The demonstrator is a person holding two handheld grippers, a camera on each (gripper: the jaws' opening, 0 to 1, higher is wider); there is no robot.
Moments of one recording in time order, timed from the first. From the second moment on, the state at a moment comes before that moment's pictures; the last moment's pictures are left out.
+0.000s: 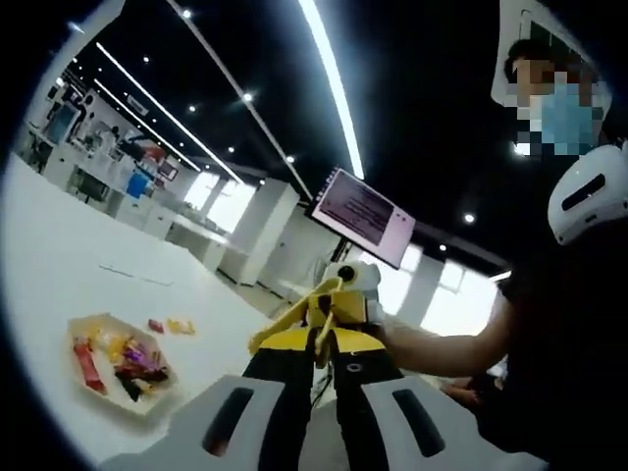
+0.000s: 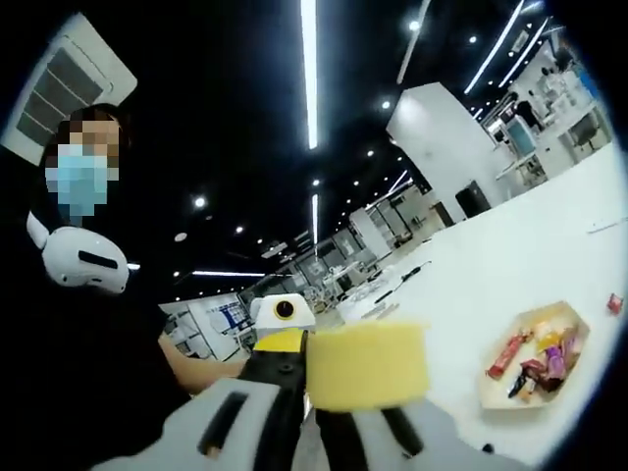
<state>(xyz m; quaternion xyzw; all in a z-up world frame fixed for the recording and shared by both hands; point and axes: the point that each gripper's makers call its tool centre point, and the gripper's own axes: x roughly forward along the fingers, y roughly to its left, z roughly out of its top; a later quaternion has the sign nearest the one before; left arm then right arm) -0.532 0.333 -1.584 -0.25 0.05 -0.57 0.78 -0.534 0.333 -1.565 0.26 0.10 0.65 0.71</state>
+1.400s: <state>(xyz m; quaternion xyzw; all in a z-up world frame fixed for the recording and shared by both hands) -0.548 0.316 -1.539 -0.19 -0.01 -0.60 0.78 -0.564 0.301 -1.537 0.22 0.08 0.69 0.68</state>
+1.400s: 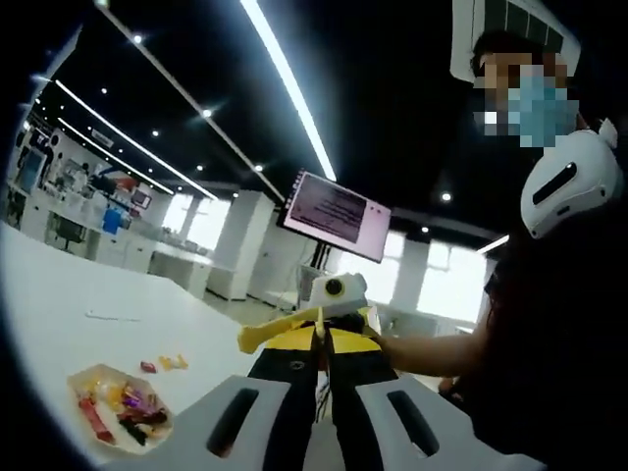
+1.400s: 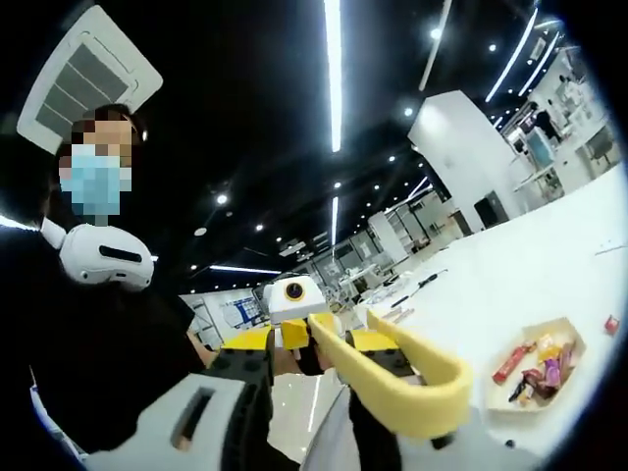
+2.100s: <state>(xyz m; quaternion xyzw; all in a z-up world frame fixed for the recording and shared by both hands) -0.564 0.310 -1.519 -0.32 -0.03 -0.61 0.73 -0.542 0.310 -1.520 0.25 0.01 0.63 0.73</state>
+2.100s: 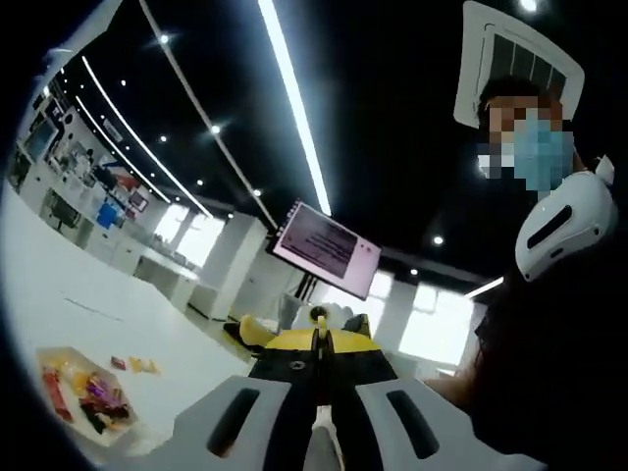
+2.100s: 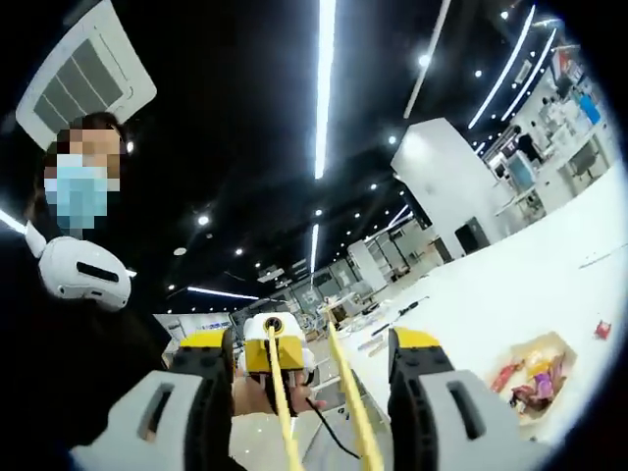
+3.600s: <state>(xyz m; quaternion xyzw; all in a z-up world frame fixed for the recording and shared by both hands) -0.565 0.316 -1.517 -0.42 -0.05 -0.59 0.69 -0.553 0.324 -1.503 0.25 0.00 0.65 0.71</state>
